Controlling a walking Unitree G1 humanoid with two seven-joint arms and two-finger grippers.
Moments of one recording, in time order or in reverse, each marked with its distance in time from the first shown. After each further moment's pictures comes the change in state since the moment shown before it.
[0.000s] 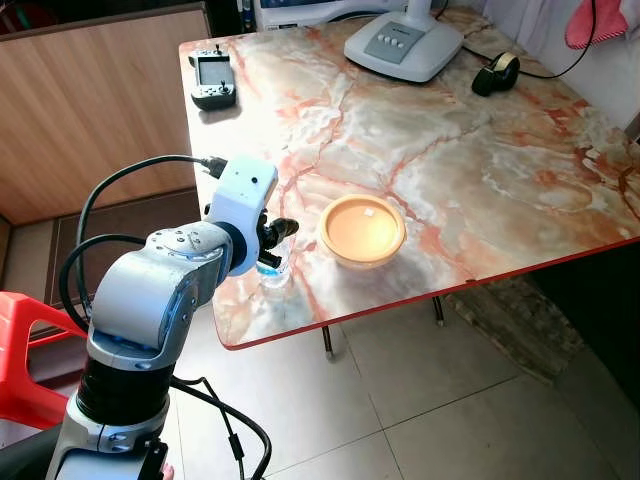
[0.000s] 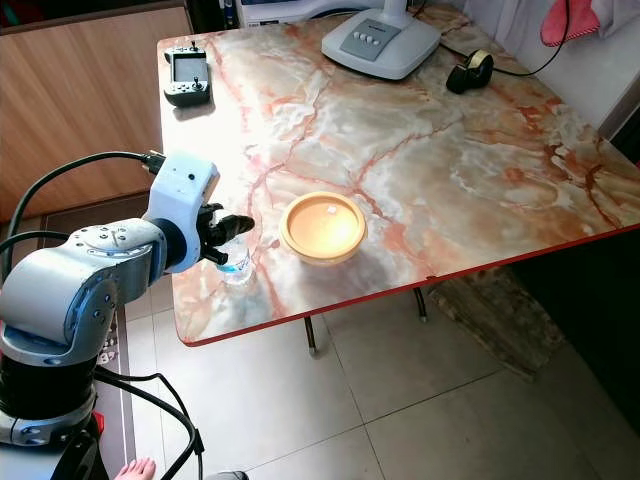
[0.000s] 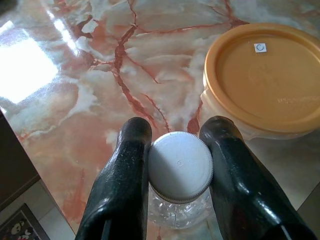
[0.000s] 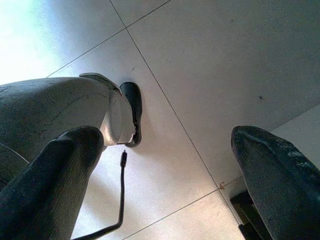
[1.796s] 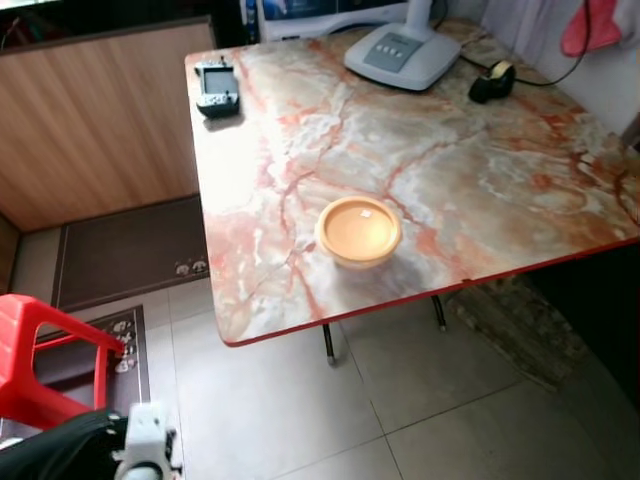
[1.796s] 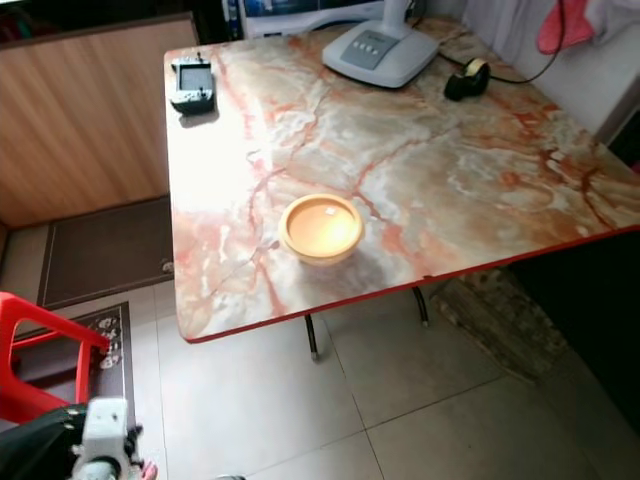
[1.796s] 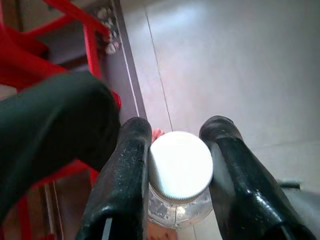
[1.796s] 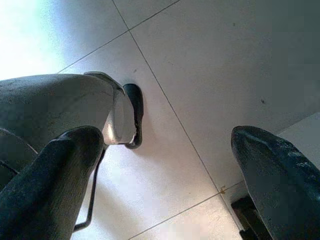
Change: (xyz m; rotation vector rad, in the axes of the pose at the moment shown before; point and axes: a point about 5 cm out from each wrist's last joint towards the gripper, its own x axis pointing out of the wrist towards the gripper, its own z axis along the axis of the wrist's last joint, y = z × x) left arm -0.043 0.021 -0.339 -0.213 0.495 0.563; right arm -0.003 -0.001 -0.007 -0.005 0.003 0.001
